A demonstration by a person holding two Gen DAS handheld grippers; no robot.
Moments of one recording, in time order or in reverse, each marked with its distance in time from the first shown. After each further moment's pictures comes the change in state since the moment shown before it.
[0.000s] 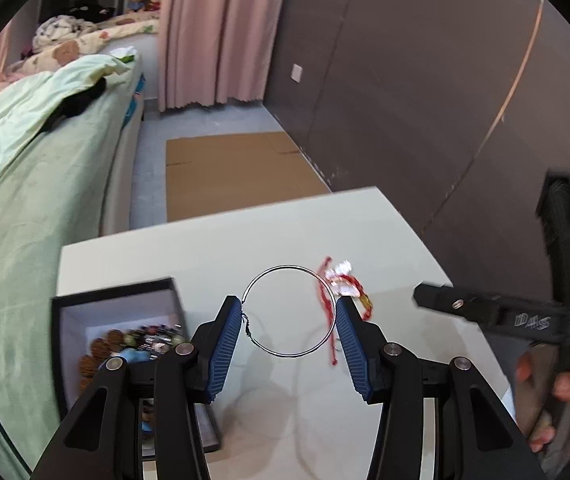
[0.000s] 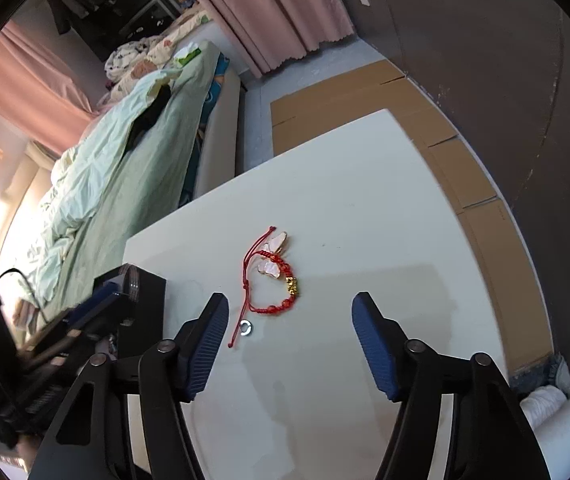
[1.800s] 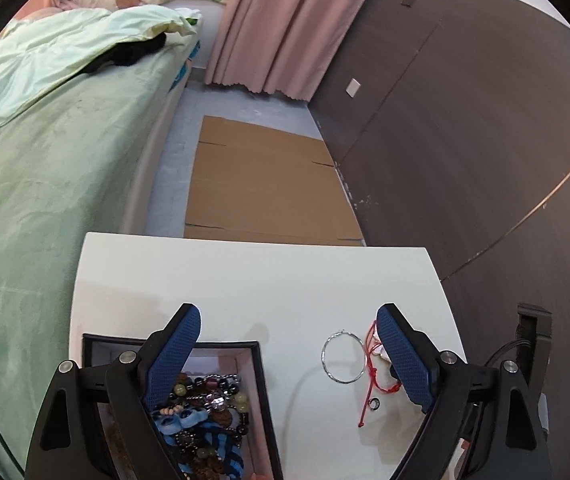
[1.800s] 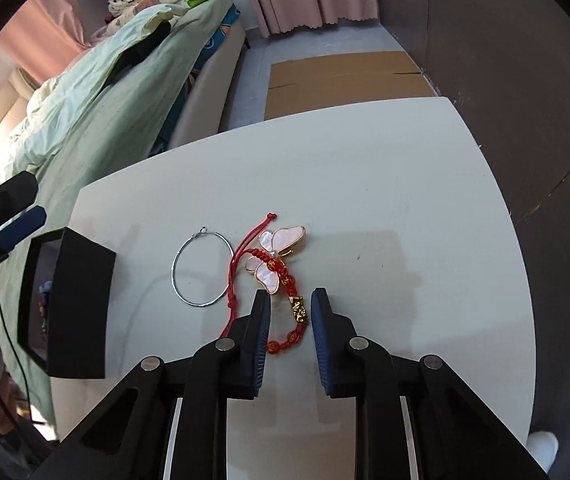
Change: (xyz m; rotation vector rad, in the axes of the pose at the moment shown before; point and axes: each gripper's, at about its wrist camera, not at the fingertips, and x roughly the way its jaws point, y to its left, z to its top) left arm 0.024 0.073 0.038 -0.259 0.017 -0.017; right arm 0.062 0.031 0.009 -0.191 0.119 -0.158
